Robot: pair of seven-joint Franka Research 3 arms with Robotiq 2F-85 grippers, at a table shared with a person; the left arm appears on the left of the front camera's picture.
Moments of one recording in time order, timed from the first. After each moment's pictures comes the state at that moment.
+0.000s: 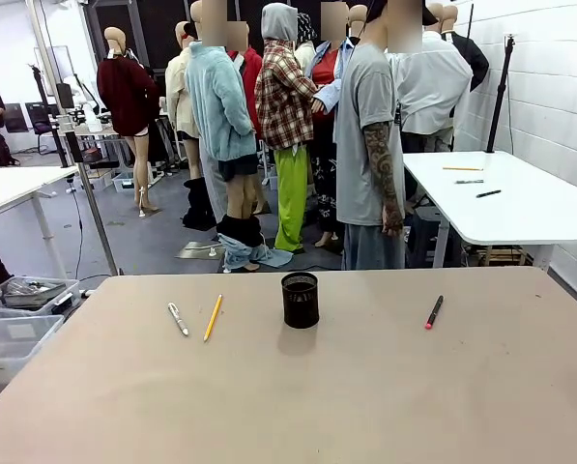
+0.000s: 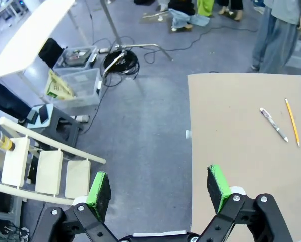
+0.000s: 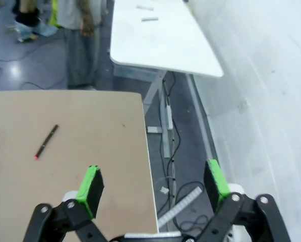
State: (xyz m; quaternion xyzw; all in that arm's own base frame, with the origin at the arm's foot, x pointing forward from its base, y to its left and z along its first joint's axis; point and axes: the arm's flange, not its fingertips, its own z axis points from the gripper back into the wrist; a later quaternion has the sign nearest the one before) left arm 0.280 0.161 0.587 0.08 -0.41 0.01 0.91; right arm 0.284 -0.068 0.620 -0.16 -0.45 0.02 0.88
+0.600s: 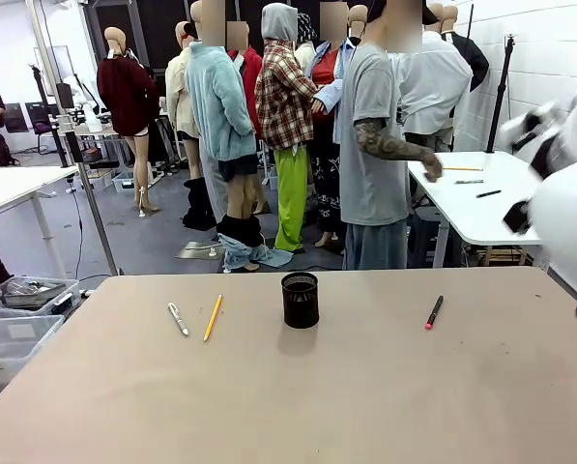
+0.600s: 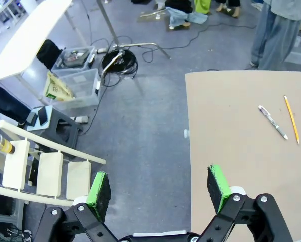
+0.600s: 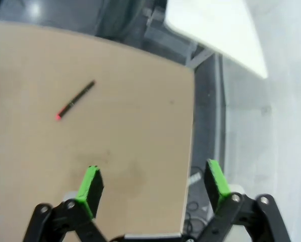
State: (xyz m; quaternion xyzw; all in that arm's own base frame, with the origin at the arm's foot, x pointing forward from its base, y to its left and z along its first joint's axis) left arm 0.287 0.152 0.585 0.08 -0.41 0.00 0.91; right arm 0.353 0.030 0.529 -0.17 -0.33 0.15 0.92
